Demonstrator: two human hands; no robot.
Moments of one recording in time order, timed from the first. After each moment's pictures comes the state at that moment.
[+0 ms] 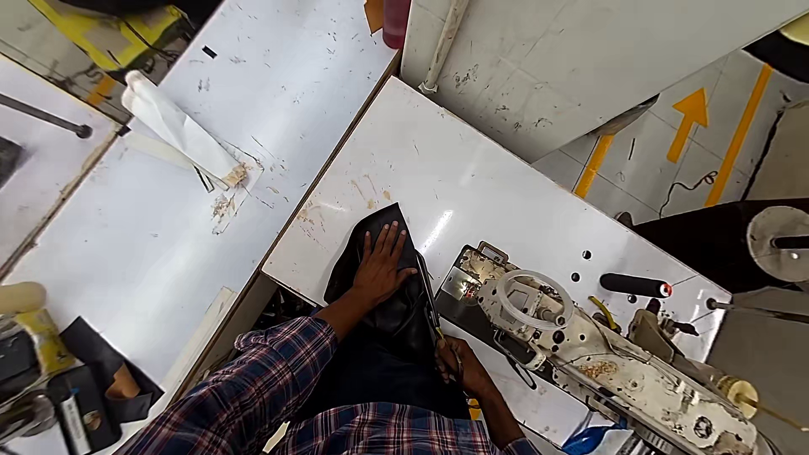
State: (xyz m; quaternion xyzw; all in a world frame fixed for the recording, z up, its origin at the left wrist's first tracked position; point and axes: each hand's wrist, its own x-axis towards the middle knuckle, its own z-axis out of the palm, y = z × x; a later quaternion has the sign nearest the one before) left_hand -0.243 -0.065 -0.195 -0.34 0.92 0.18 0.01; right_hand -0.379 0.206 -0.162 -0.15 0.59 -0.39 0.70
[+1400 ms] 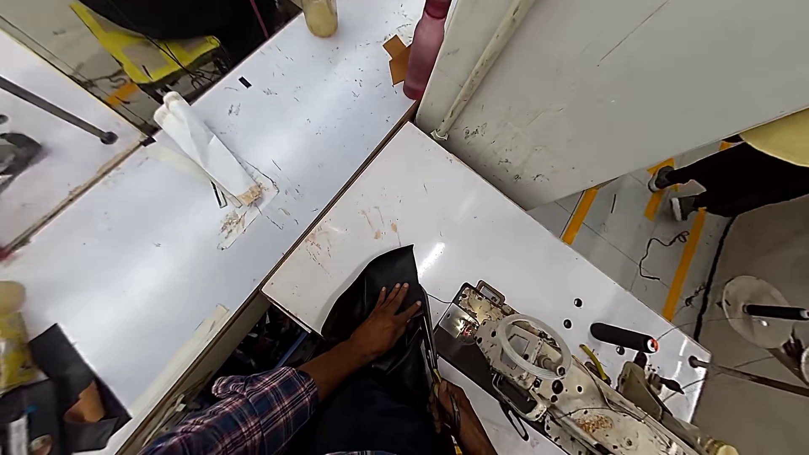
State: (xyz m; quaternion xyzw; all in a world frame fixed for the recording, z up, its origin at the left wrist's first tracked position) left_hand -0.216 -0.028 -0.190 -0.24 0.88 0.40 -0.02; right_hand -0.370 0.209 -0.138 -0.14 0.62 -0.37 0.67
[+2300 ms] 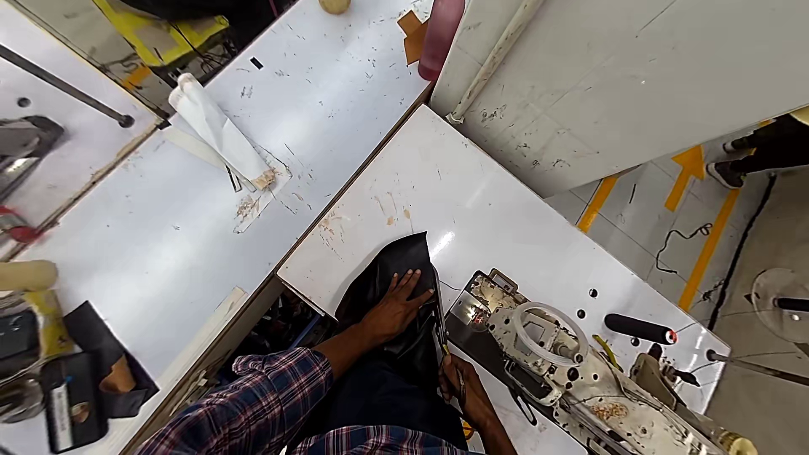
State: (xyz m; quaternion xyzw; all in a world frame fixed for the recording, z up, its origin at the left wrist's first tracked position) left_hand -0.213 -0.032 -0.187 -0.22 0.89 0.40 -0.05; right_hand -0.370 0.188 -0.142 -0.16 0.66 -0.35 0.64
